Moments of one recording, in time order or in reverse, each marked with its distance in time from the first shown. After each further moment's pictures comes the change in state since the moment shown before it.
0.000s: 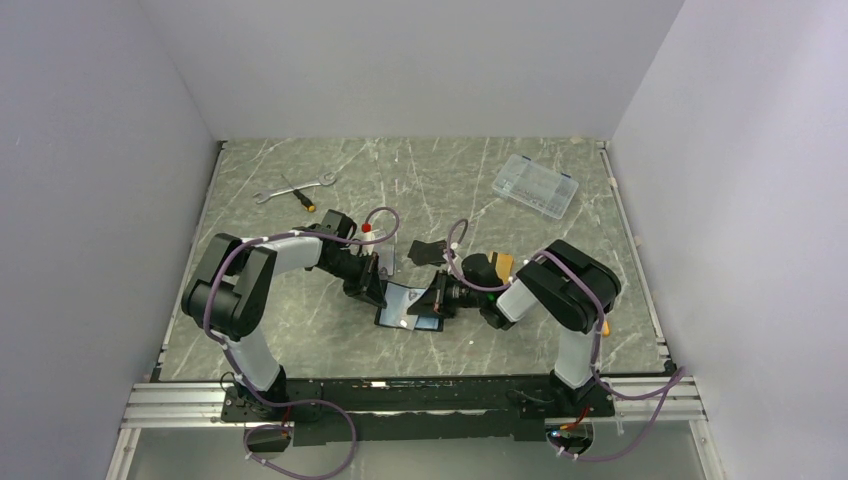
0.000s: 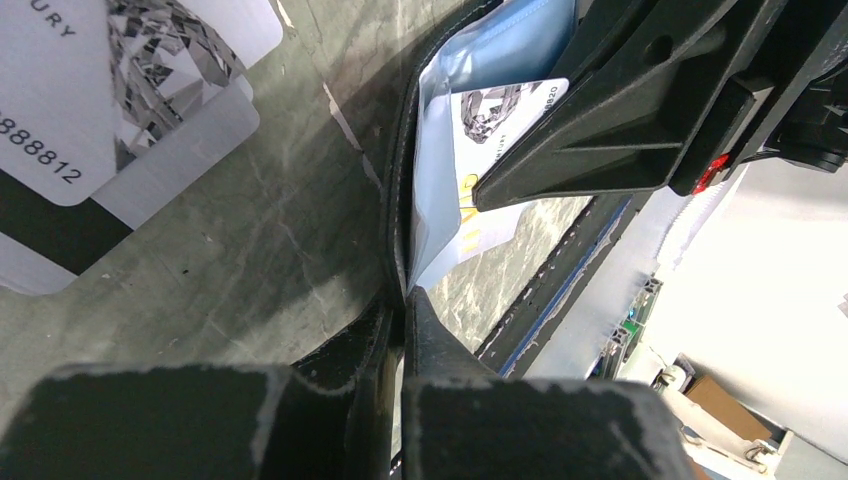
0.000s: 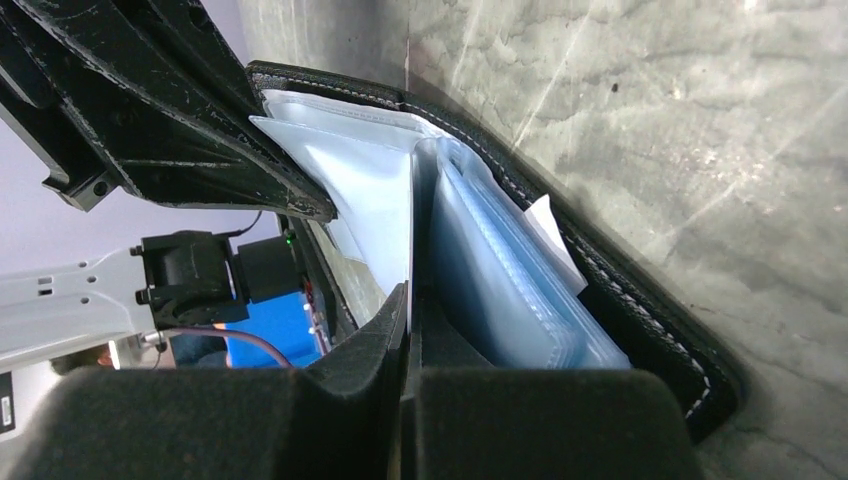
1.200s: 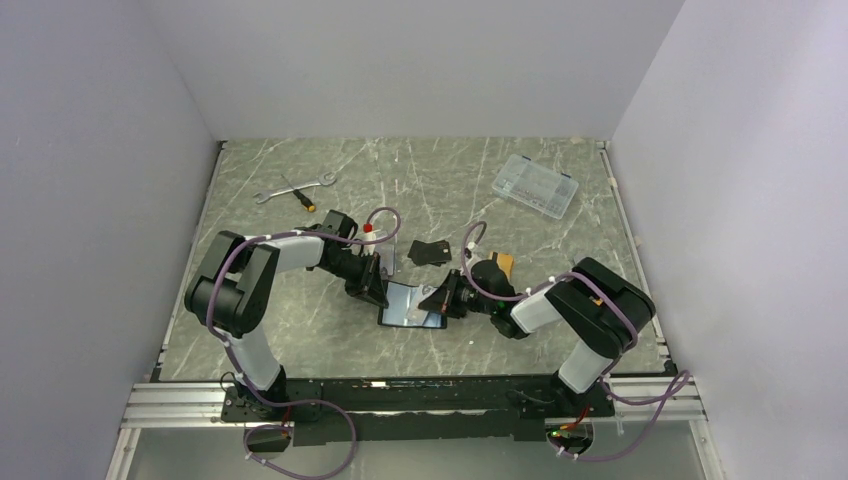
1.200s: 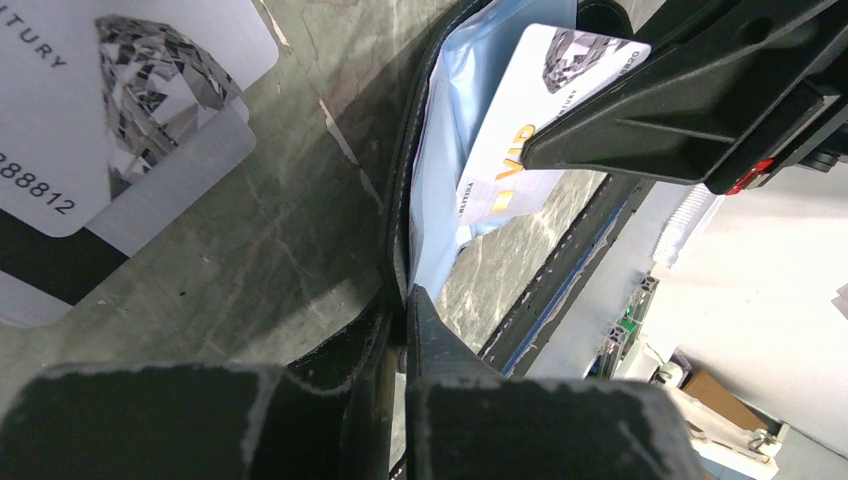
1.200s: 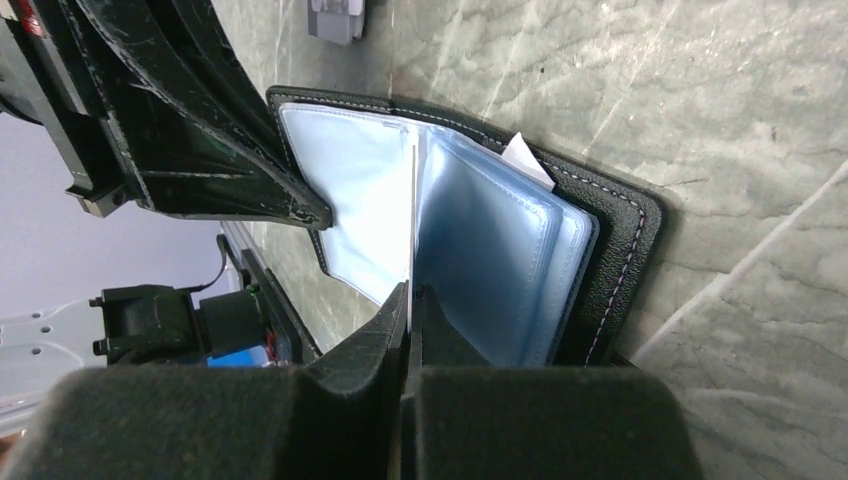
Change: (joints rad) left arm 0.000 0.024 0.004 0.021 0.020 0.000; right arm 0.016 -0.223 -0.097 -0.114 0.232 -0.064
